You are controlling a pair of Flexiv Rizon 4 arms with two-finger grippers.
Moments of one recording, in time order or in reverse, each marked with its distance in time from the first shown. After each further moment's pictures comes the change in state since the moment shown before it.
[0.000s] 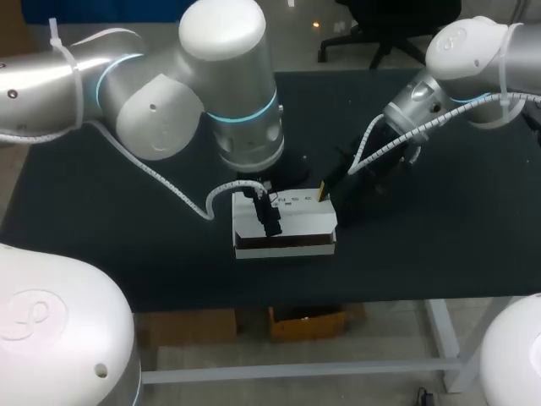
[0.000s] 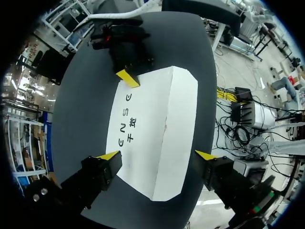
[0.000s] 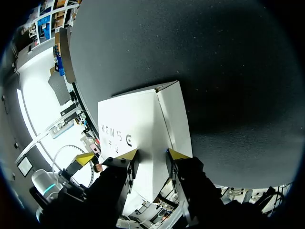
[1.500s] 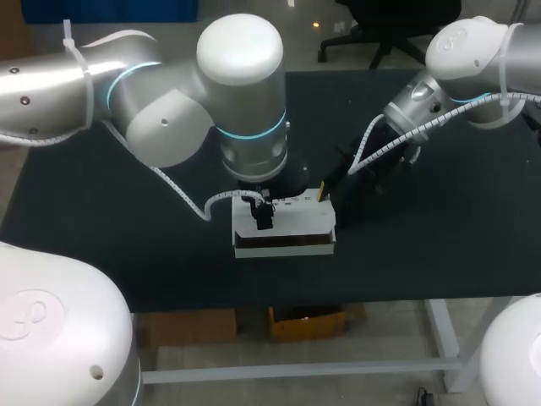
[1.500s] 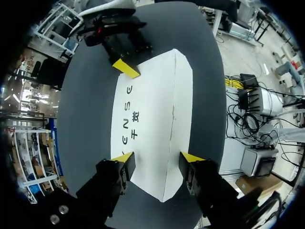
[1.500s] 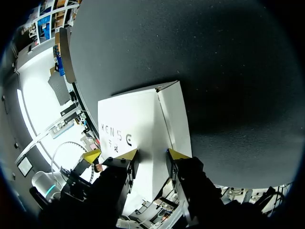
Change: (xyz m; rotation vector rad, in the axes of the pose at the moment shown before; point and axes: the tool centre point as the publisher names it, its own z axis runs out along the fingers) left arm -0.010 0.010 0.015 -0.063 -0.069 0.078; right arm 0.000 0.000 0.000 0.000 0.000 0.000
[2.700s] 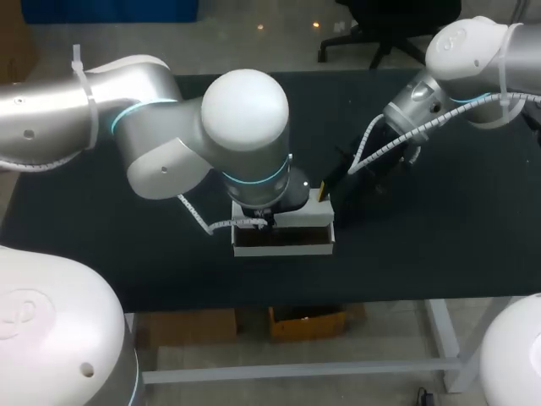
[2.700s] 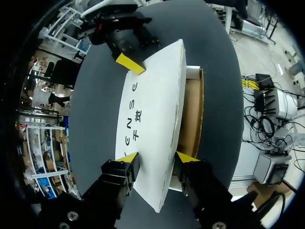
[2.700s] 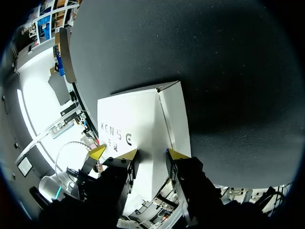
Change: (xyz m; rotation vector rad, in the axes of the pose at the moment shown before) left arm -0.005 0.001 0.017 0.011 -0.167 -0.025; right arm 0.000 0.000 0.000 0.000 0.000 0.000
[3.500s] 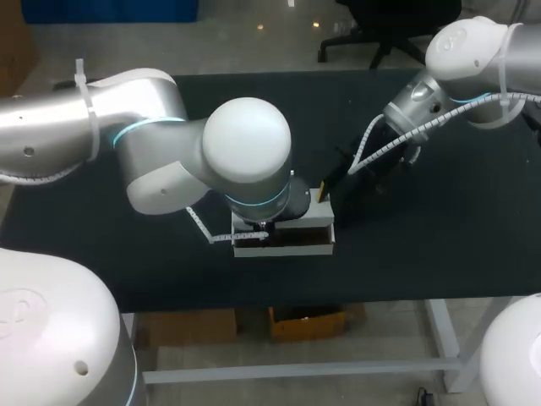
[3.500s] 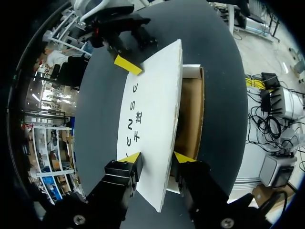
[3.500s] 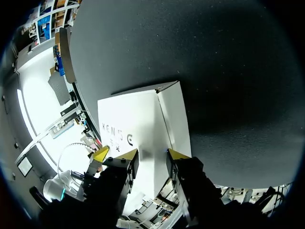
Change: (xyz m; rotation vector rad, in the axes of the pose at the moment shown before) left arm 0.005 0.000 0.002 0.010 -0.069 0.002; right arm 0.000 0.000 0.000 0.000 0.000 0.000
